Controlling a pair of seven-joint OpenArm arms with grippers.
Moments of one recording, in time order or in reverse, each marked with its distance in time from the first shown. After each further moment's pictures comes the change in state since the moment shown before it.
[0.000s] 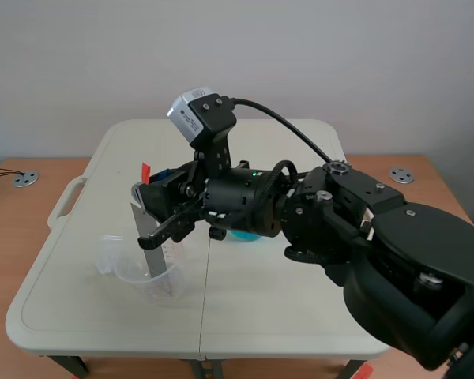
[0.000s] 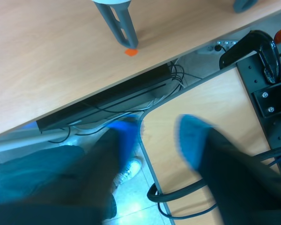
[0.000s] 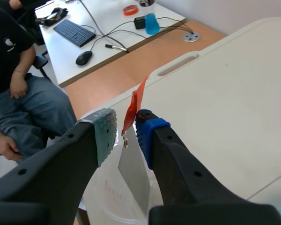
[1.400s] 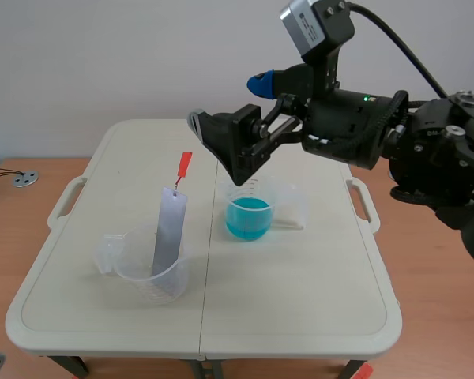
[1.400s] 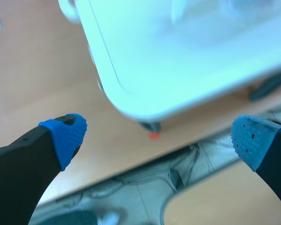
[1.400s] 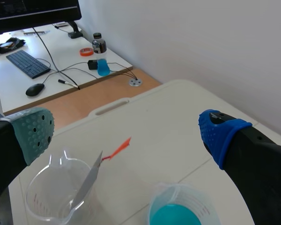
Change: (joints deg) left arm -18.6 0.0 0.0 0.0 -1.1 -3.1 -1.5; right arm 1.1 16.8 6.4 11.9 5.2 -2.2 7.5
